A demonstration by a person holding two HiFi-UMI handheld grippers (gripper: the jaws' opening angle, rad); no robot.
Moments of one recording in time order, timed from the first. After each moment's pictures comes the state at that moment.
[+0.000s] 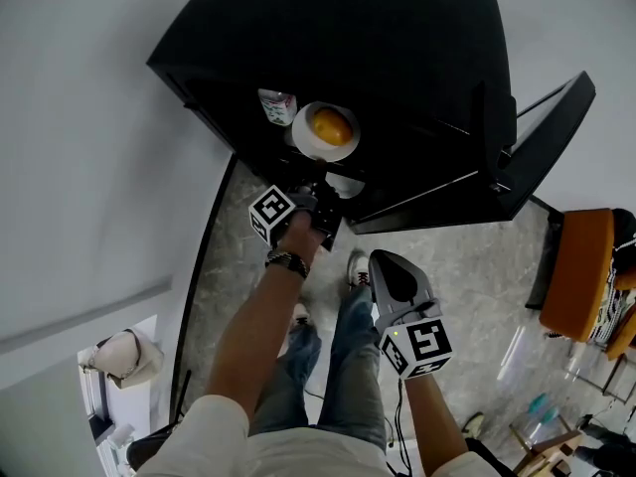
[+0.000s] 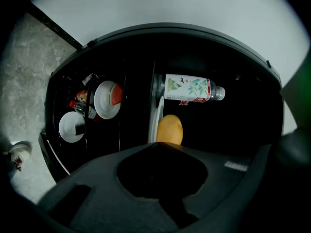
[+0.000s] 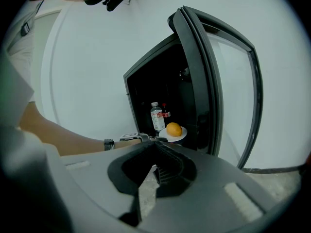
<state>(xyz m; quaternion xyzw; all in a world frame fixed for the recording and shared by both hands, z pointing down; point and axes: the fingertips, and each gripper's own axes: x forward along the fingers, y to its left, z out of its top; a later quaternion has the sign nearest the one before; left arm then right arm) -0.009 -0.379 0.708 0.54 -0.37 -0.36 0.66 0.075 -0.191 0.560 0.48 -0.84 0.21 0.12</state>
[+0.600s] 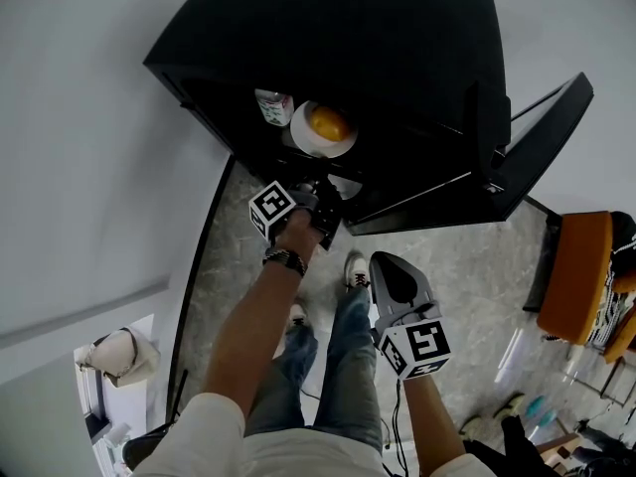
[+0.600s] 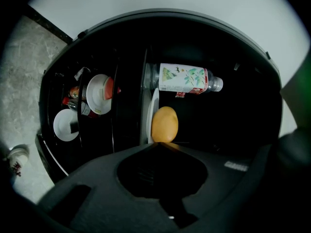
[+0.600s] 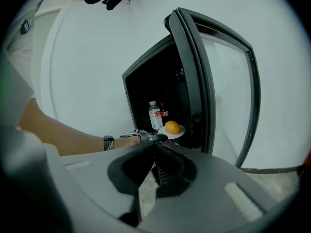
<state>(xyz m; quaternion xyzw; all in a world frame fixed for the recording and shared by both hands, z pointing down) 0.006 -0.384 0.698 0.57 -0.34 -0.35 0.66 0.086 -0.189 0.563 0.49 -0.84 0.21 0.12</state>
